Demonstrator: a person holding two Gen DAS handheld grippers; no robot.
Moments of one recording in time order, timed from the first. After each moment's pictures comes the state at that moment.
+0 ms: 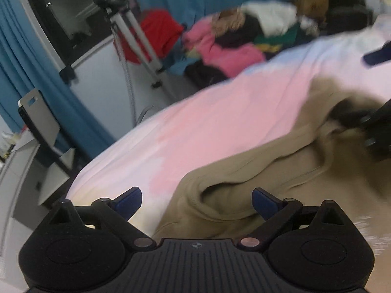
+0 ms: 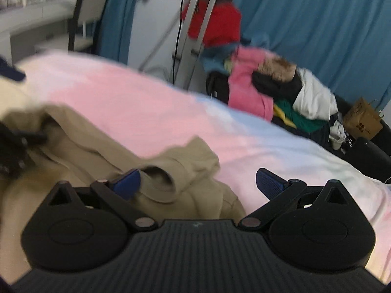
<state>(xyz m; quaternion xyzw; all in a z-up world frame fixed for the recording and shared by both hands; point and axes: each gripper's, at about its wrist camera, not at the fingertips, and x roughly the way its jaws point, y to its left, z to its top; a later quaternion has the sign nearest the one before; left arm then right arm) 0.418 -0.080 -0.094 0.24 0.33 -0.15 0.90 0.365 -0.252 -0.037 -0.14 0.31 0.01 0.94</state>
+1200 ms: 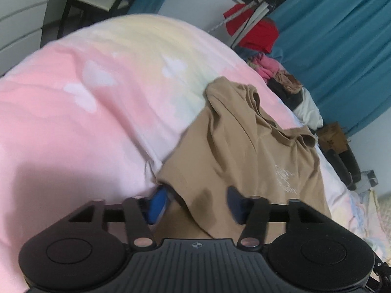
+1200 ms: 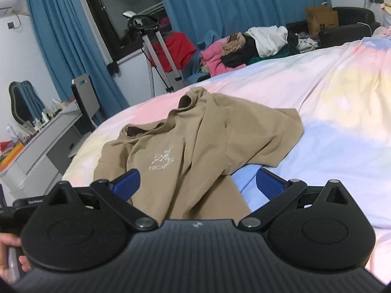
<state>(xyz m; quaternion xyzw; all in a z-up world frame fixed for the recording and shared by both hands) 0.210 0.121 -0.133 -0.26 0.40 -0.09 0.87 0.091 -0.299 -0.045 0.20 0.25 -0.01 0.95</state>
